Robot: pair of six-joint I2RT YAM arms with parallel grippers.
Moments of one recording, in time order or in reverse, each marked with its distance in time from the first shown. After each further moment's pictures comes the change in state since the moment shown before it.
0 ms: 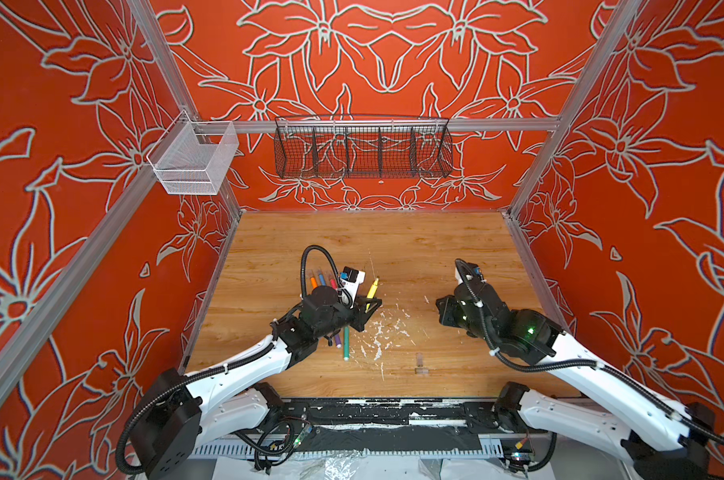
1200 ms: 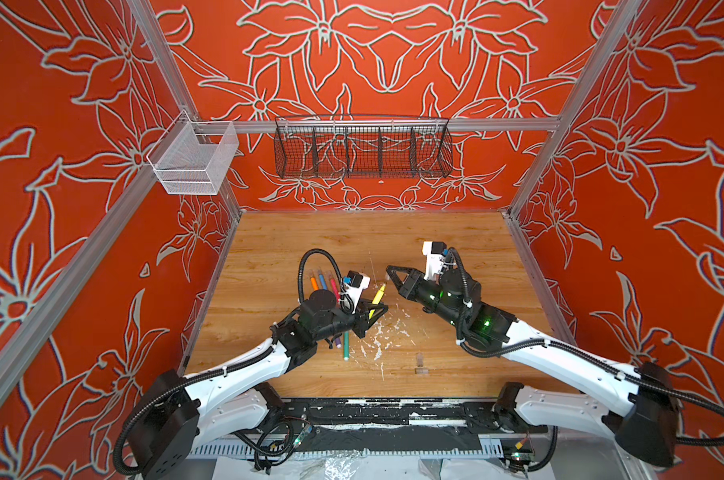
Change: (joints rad) left arm -0.022 -0.021 -0.033 0.081 0.093 0.022; right arm 0.060 0.211 -0.118 0.875 -0.189 0.141
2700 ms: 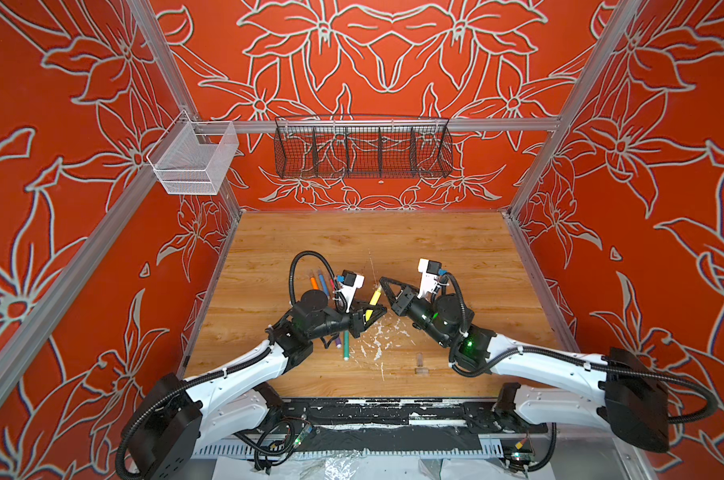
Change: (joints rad) left arm 0.066 -0.009 -0.049 0.107 0.170 -0.155; right arm 0.132 0.063 -0.234 0.488 0.117 -0.030
